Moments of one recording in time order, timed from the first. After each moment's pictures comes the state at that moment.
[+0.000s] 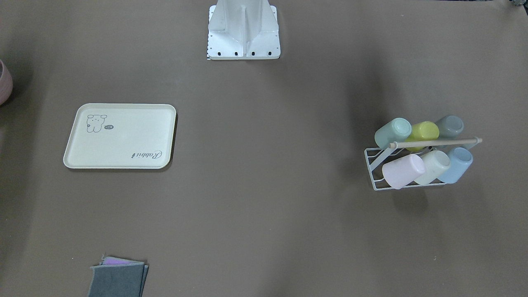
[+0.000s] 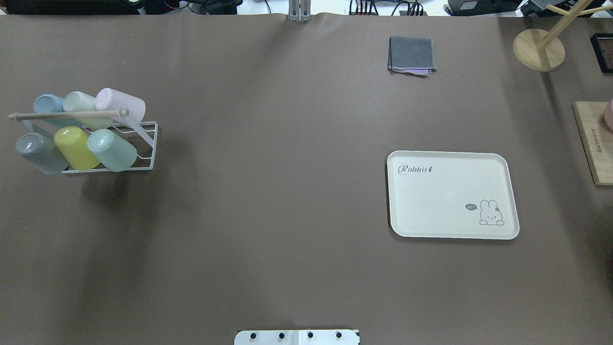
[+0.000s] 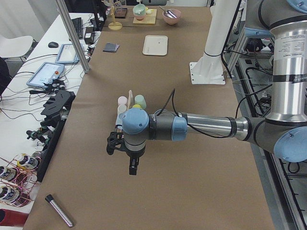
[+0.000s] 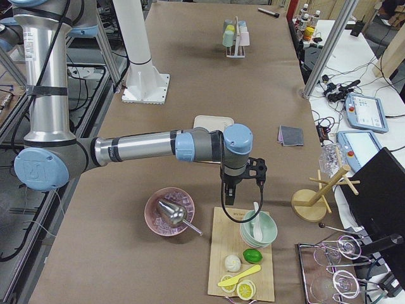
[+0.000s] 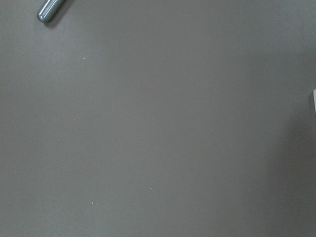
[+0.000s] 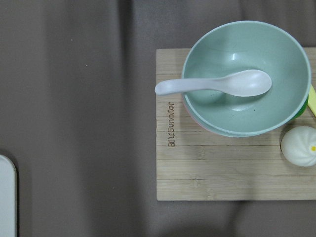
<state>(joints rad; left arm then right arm) -1.68 -1.50 -1.74 -1.51 -2.33 0.09 1.56 -1.59 1.75 -1.68 2.34 0.09</state>
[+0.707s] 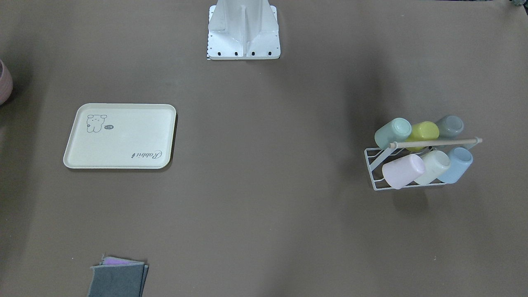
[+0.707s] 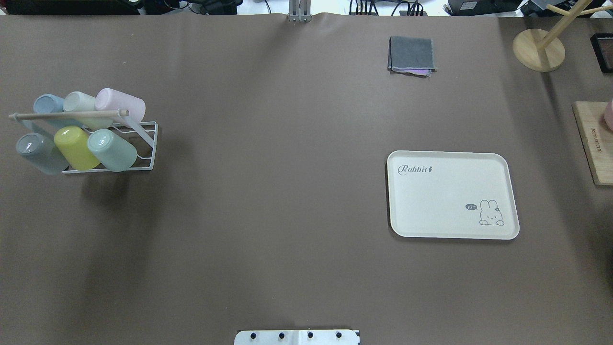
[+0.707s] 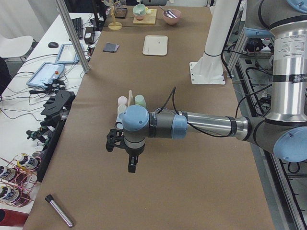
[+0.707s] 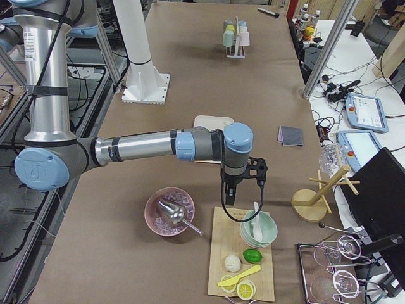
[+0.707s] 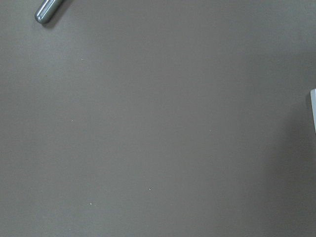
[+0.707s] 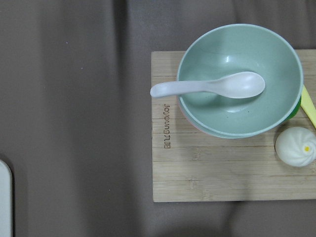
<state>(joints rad) -1.68 -1.50 -1.77 -1.52 -2.33 0.07 1.56 -1.58 1.76 -1.68 2.33 0.11</state>
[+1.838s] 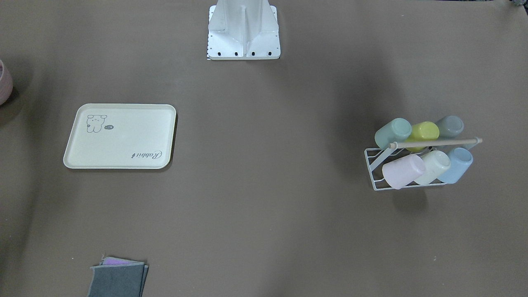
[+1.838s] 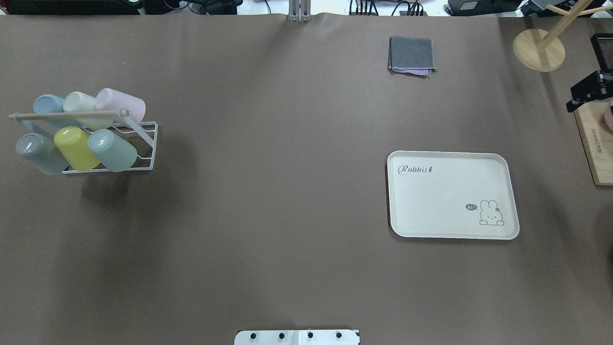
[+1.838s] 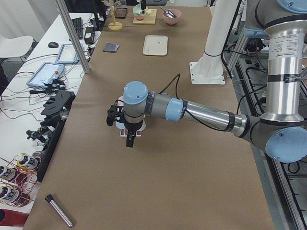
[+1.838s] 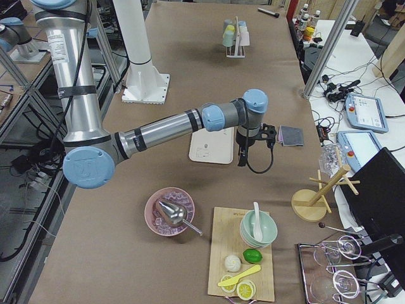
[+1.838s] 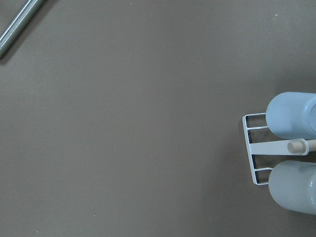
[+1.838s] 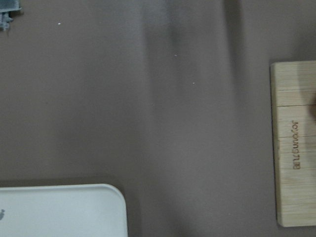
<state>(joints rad) -1.54 -1.51 -1.88 -1.58 -2.39 -0.13 1.27 -1.41 1.80 -1.68 2.31 0.49</state>
